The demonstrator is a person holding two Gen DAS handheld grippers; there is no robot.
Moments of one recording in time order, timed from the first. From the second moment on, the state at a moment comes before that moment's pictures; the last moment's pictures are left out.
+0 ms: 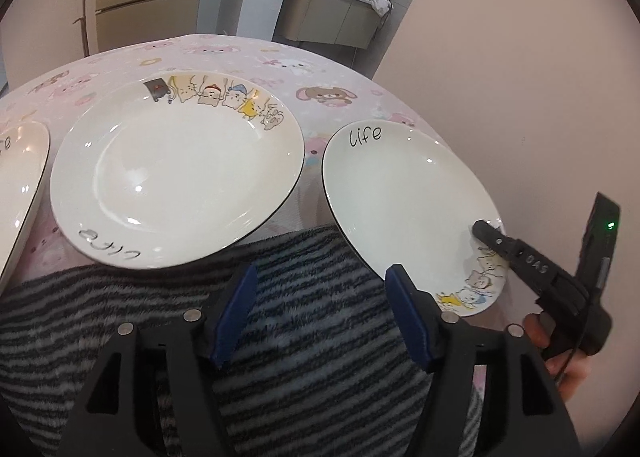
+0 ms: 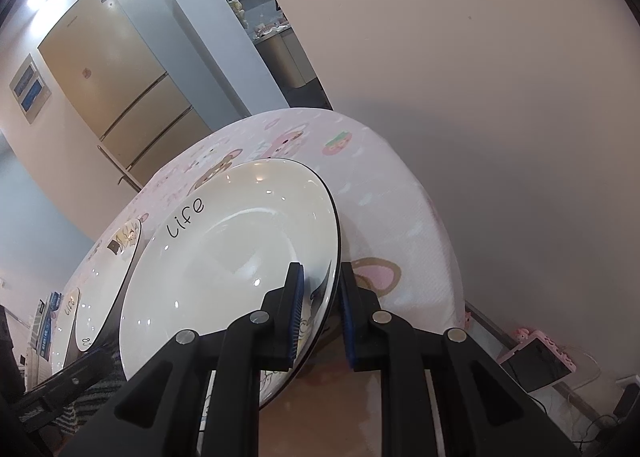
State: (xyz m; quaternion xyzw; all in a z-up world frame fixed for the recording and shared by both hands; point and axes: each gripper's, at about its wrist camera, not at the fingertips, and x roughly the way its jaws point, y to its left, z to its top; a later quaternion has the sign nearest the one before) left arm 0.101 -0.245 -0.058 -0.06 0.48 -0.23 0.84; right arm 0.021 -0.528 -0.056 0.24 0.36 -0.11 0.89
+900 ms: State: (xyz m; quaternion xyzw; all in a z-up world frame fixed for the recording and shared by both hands) left arm 0.159 -0.259 -0.070 -0.14 0.57 -0.23 0.78; right arm 0.021 -0.530 -0.056 0.25 0.36 -0.11 0.89
